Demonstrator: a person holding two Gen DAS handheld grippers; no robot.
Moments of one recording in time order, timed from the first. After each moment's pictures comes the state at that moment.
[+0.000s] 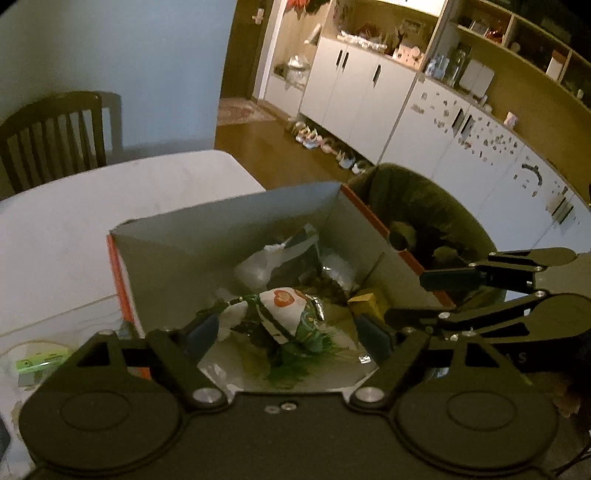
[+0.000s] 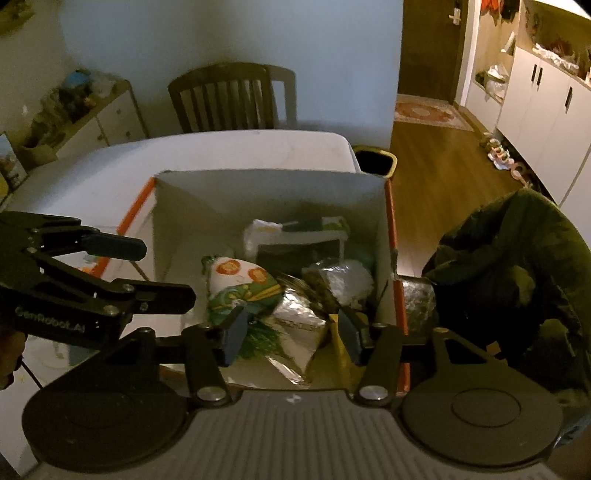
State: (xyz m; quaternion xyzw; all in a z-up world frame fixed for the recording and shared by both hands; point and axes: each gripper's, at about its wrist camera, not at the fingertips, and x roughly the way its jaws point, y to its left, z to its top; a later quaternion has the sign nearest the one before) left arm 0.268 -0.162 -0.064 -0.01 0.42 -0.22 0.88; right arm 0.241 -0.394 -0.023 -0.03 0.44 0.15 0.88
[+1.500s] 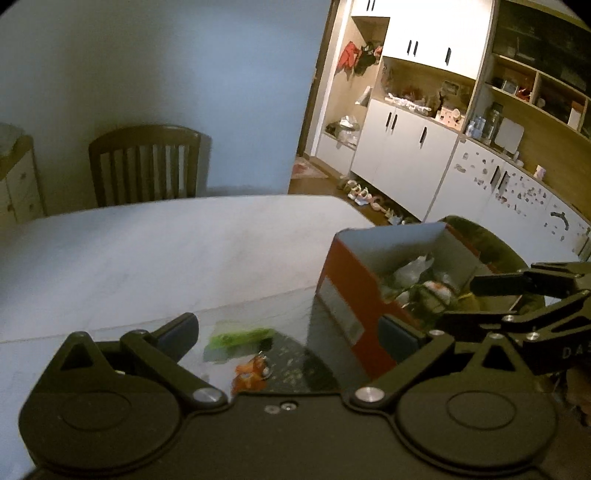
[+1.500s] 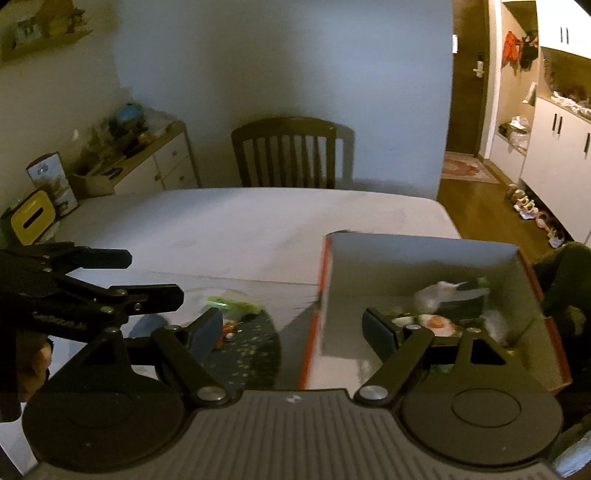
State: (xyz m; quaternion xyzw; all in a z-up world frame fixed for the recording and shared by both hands) left arm 0.210 0.059 -0.057 -0.03 0.34 -0.16 0.93; right arm 0.172 -0.208 0.016 -0.02 0.36 0.18 0.92
